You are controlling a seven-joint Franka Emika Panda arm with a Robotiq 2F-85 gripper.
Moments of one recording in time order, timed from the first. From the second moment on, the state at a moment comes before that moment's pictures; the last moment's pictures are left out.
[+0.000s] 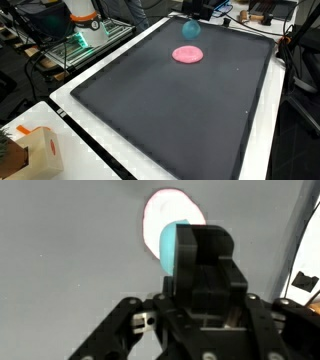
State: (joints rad) arm 0.03 0.19 0.05 -1.88 0.24 1.98 -0.27
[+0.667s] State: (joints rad) arm 0.05 0.17 0.07 -1.88 0.16 1.98 -0.22
